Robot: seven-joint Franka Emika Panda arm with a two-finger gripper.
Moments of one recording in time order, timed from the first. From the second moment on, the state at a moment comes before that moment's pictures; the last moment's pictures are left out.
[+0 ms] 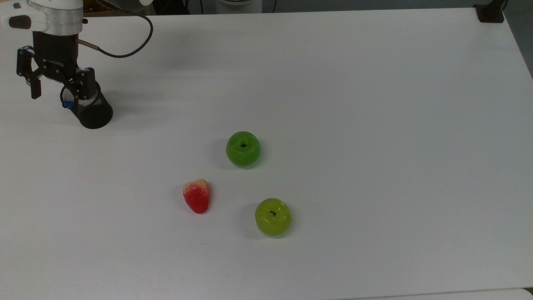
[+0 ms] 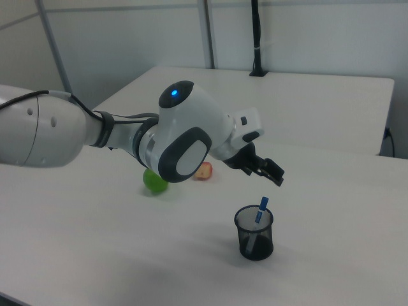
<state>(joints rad) -0.29 0.27 -0.09 -1.89 -0.04 2.77 -0.14</state>
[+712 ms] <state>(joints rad) -0.17 0.21 -0.02 -1.72 -0.04 2.35 -0.09</state>
